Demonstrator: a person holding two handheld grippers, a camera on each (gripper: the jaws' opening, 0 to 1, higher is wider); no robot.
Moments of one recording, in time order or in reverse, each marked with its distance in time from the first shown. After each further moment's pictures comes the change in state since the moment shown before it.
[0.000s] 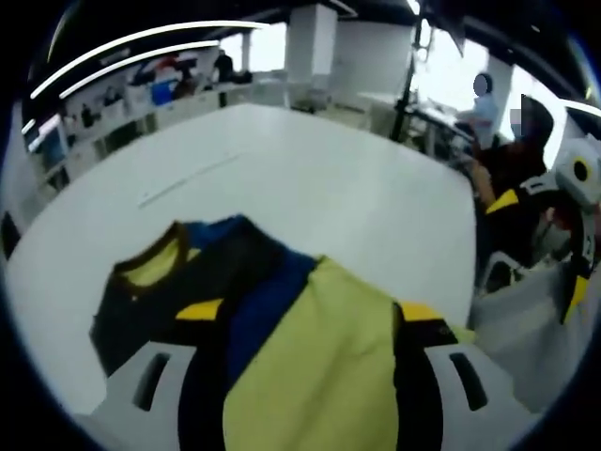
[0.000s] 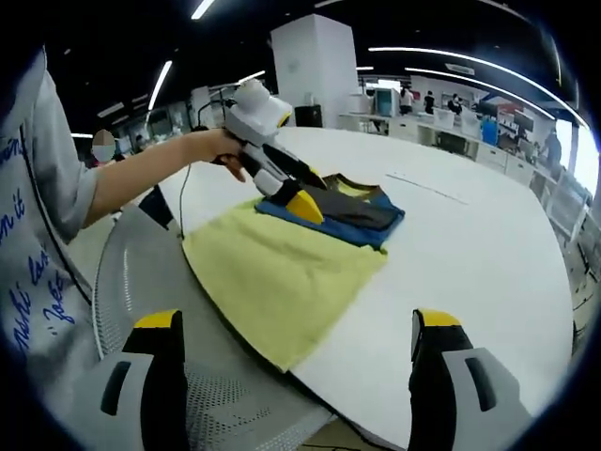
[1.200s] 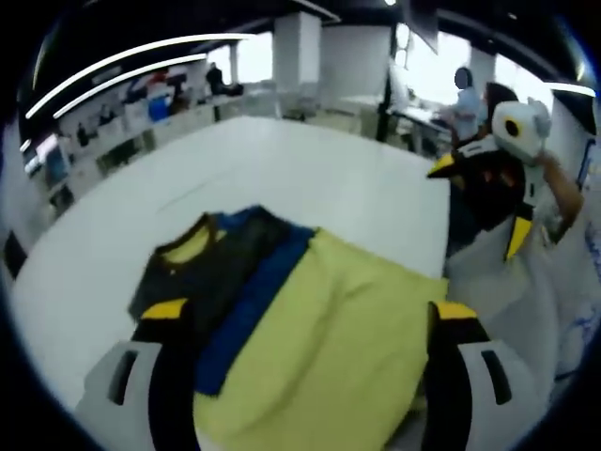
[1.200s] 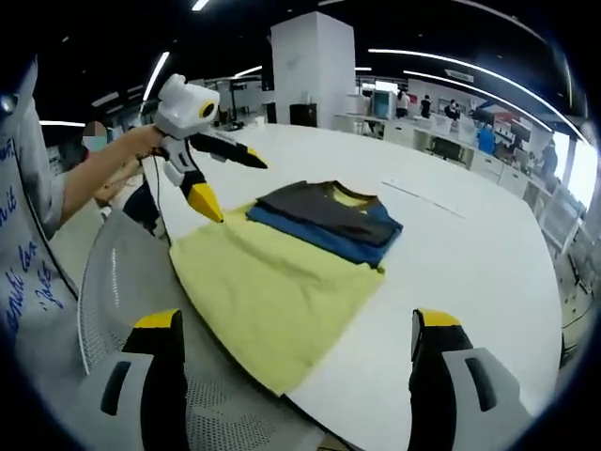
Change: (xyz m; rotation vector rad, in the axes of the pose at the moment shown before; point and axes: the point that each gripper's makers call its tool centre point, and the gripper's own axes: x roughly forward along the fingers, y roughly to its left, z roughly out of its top) left arm -0.094 0.024 -0.026 0.051 -0.048 0.002; right arm 0.020 0.002 0.023 -0.043 0.024 -0.052
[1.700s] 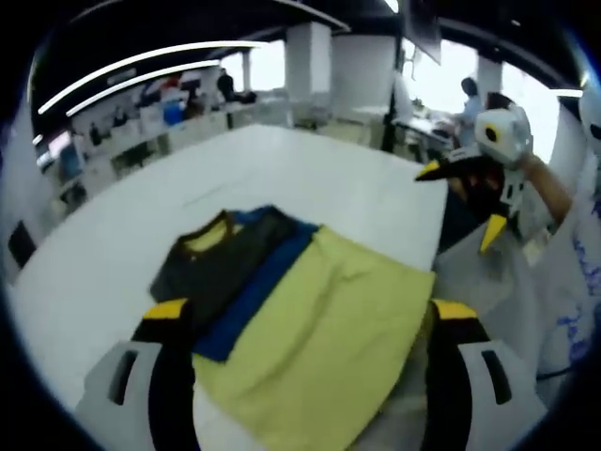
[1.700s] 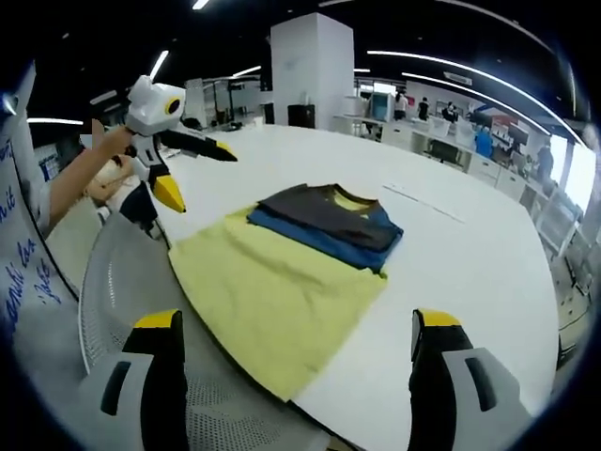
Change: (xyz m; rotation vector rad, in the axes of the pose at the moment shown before) left arm -0.055 -0.007 -0.017 -0.017 -0.040 0.060; right arm 0.001 0.008 0.010 -0.009 -0.006 -0.024
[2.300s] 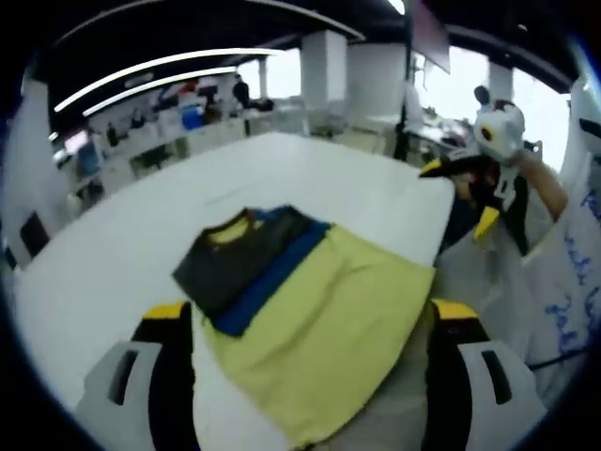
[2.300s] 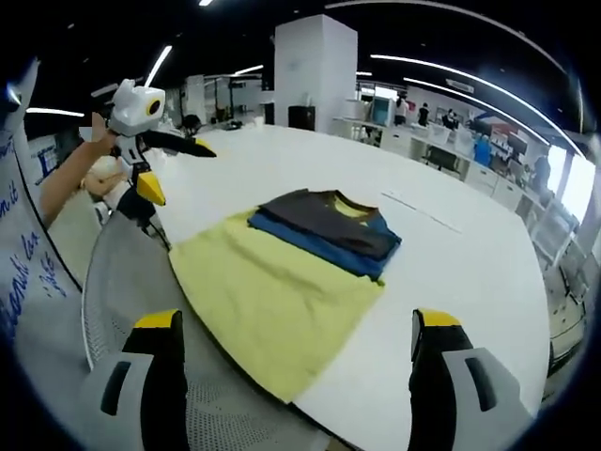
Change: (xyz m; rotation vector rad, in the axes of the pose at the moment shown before) left arm -0.045 0.002 -0.017 -0.028 -0.034 0.064; right arm -0.008 0.005 0.010 -0.036 -0.007 -0.040
